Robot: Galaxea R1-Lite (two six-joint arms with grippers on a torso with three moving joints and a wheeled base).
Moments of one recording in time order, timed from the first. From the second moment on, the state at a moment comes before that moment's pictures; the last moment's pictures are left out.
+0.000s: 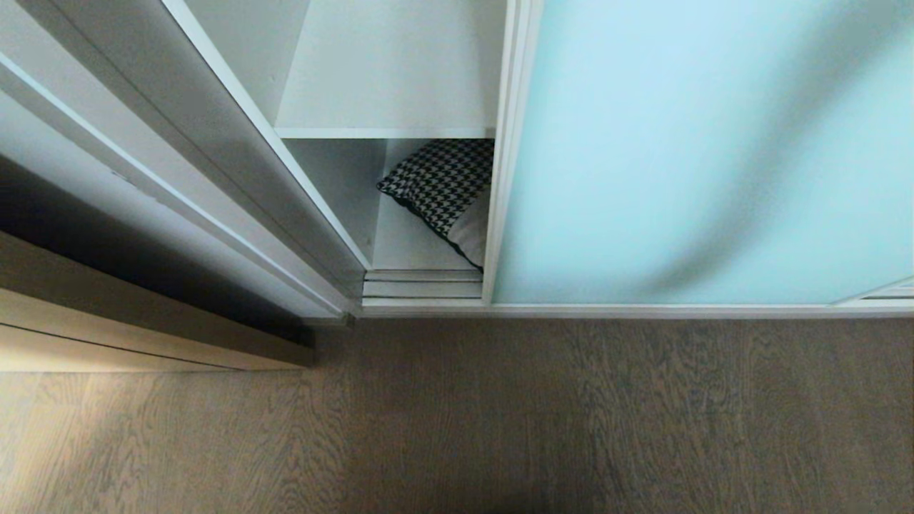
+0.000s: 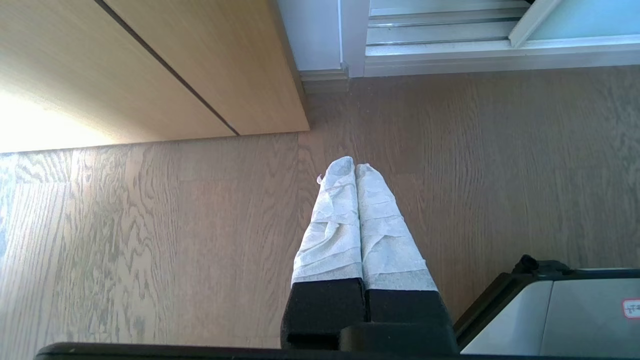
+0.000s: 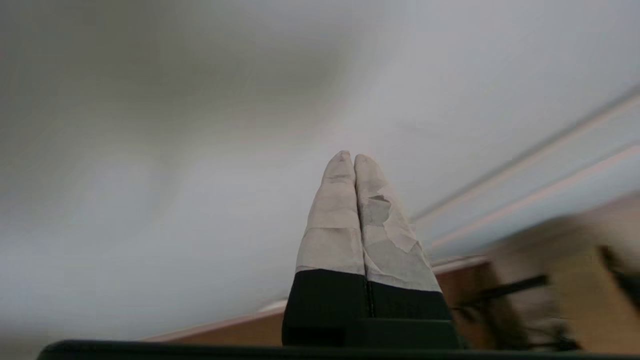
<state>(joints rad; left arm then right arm) 0.02 0.00 0.00 0.02 -0.04 0.08 -1.74 1.15 -1.37 -0.71 1.02 0.61</state>
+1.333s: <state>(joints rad) 0.02 0.00 0.00 0.02 -0.04 0.08 -0.93 1.10 -1.65 0.24 -0.10 -0.12</state>
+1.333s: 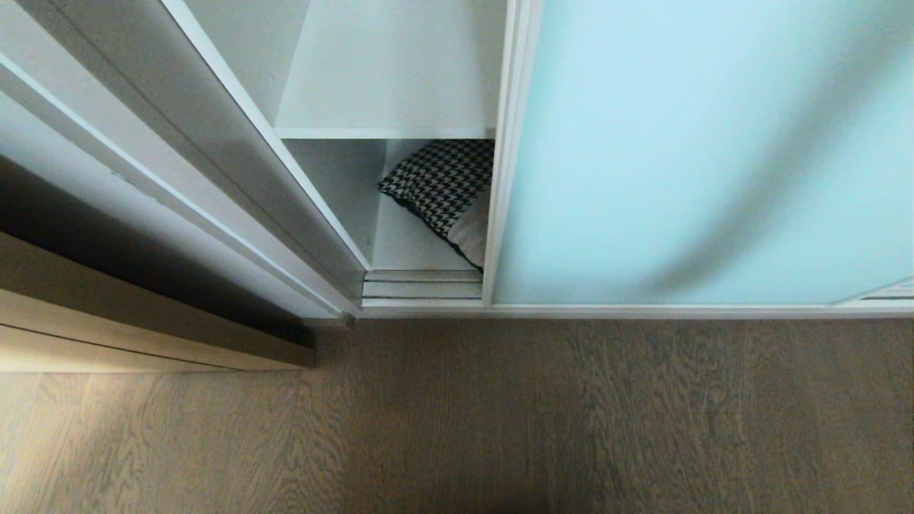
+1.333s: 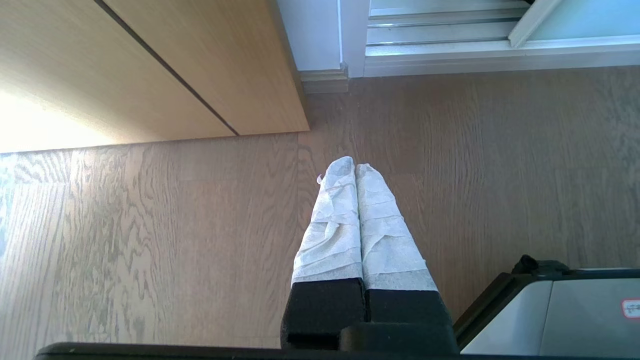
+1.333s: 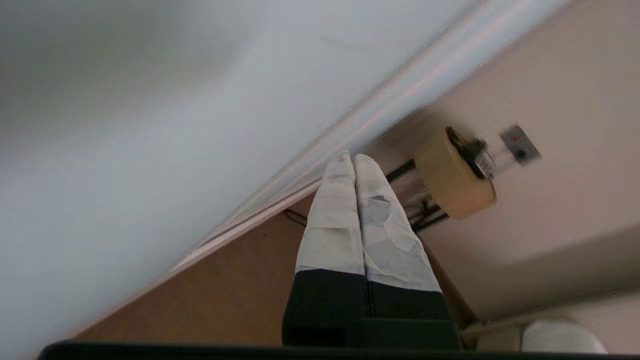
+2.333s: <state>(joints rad) 0.02 0.00 0.00 0.02 -0.04 0.08 -0.04 0.60 -1.27 0.59 0.01 -0.27</state>
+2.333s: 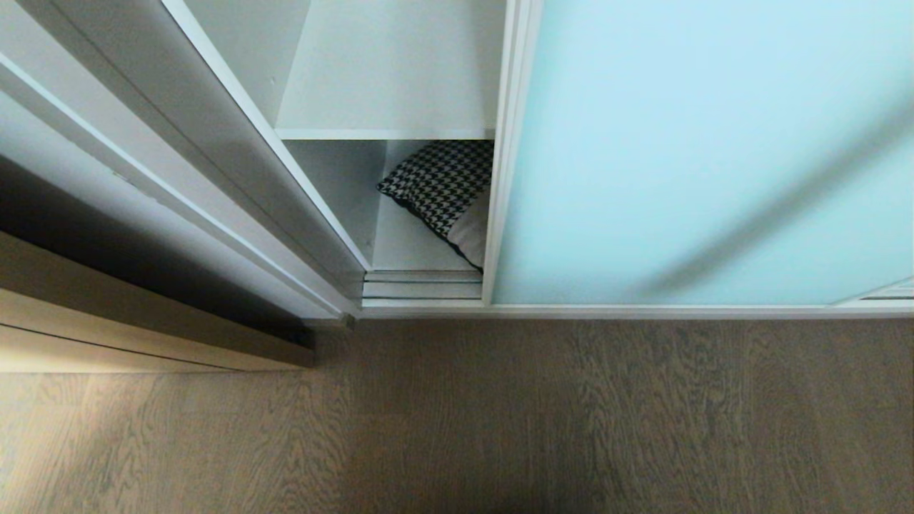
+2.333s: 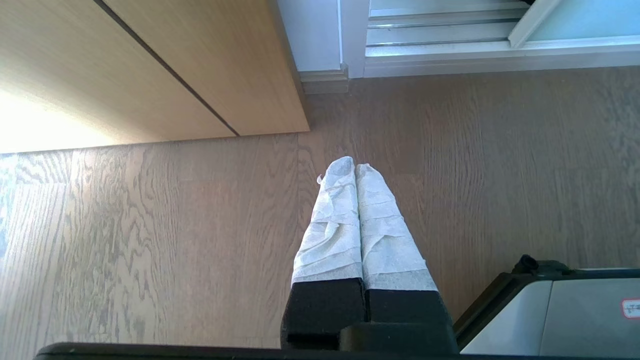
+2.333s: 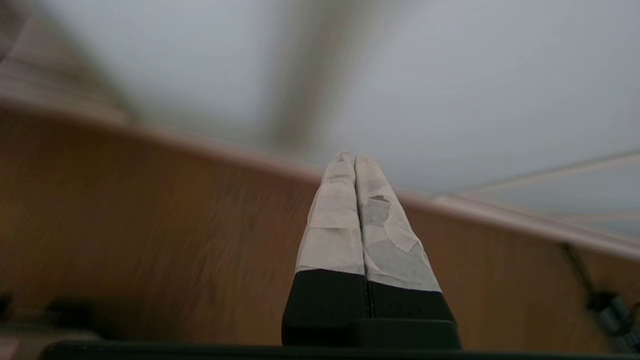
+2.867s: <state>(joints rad) 0.02 0.00 0.00 0.02 -0.04 0.08 0.04 0.36 -0.89 0.60 0.00 -0.18</state>
